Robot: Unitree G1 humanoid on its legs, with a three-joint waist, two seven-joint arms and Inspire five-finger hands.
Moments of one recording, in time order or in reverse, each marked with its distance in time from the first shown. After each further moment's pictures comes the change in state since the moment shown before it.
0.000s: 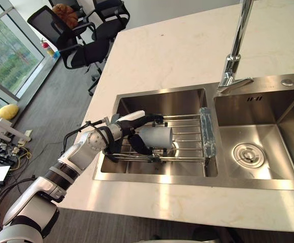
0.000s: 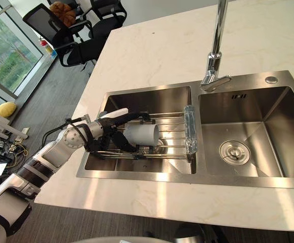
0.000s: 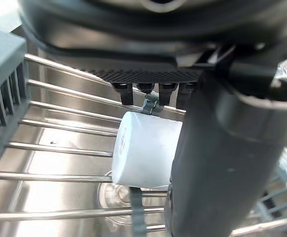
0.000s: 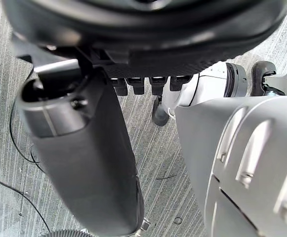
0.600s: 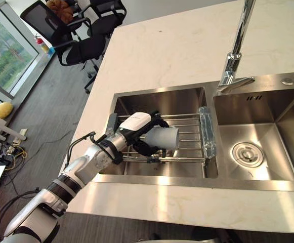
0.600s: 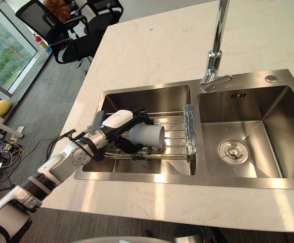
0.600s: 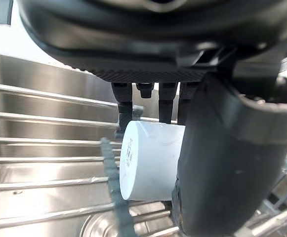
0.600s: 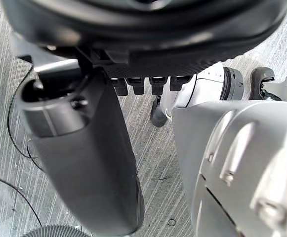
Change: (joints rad) left arm 0.133 -0.085 -0.019 -0.021 0.311 -0.174 0.408; right arm -0.008 0.002 0.058 0.002 0.014 -0.014 -0.001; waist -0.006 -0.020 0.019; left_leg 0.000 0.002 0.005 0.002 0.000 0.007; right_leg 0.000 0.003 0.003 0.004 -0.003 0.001
